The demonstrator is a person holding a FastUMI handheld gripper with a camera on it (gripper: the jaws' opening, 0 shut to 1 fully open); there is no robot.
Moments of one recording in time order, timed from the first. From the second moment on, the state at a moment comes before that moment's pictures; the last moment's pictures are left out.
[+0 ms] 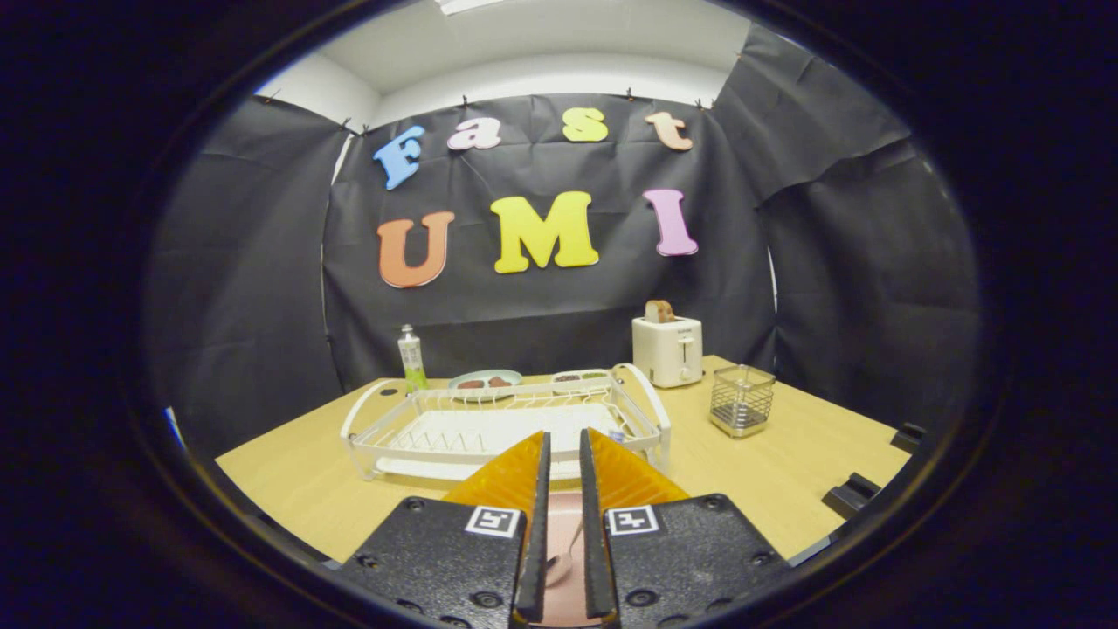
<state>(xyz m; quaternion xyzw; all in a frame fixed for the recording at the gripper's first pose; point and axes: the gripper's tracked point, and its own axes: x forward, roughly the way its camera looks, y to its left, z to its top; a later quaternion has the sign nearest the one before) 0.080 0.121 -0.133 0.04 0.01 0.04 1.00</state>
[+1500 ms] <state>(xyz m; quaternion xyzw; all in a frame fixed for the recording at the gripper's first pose) -0.027 -0.055 -0.047 0.02 -0.02 -0.01 1.00</state>
